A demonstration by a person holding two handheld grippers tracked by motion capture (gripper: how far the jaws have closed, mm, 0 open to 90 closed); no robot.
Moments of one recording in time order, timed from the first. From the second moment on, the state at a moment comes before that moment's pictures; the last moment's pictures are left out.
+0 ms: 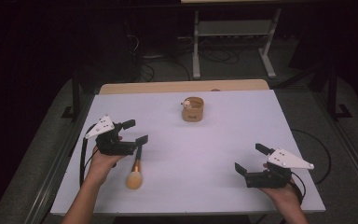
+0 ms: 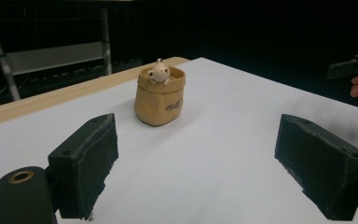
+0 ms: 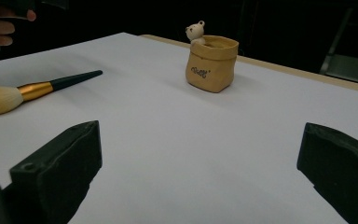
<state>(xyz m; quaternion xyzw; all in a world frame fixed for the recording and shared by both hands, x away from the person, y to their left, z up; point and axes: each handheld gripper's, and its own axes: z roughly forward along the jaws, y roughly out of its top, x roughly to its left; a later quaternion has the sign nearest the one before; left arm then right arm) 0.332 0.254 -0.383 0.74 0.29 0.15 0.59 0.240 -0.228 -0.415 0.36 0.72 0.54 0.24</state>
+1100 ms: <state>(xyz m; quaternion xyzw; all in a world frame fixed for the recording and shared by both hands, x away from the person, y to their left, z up) 0.337 0.252 -0.385 0.79 0.37 0.13 0.48 0.241 -0.230 -0.415 0.36 0.72 0.53 0.24</state>
